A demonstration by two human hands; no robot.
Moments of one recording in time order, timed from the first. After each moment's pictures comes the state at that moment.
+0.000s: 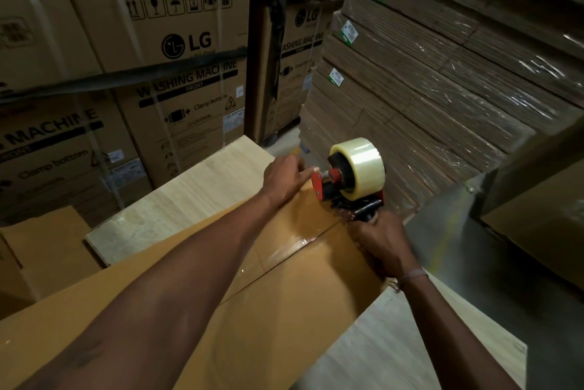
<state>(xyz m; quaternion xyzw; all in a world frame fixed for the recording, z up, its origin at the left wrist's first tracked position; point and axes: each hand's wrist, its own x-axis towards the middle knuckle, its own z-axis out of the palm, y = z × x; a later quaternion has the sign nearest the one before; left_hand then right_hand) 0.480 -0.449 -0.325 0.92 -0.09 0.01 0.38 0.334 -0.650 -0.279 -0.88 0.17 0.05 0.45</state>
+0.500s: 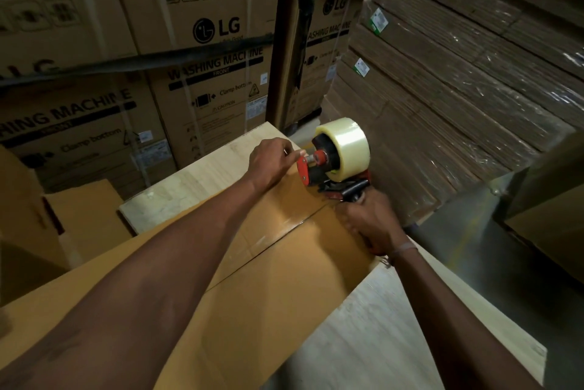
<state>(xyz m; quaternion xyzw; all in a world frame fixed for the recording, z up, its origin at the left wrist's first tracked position) 0.465 -0.371 -0.333 0.93 -0.05 0.06 0.35 0.340 -0.592 -0.274 -0.86 0.09 0.12 0.49</state>
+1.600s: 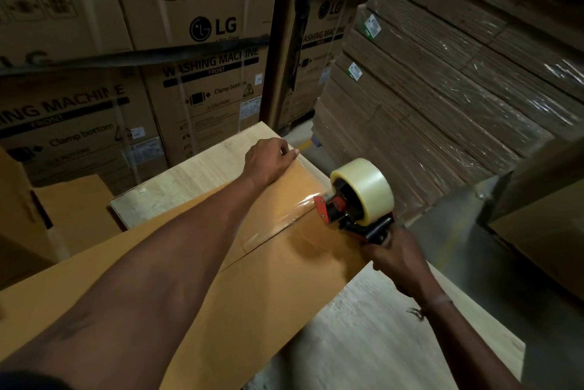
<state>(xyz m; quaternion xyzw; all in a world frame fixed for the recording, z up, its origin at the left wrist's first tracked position) 0.460 -0.377 -0.333 0.94 -0.03 0.05 0.35 0.277 -0.657 -0.299 -0.92 0.13 0.08 0.36</state>
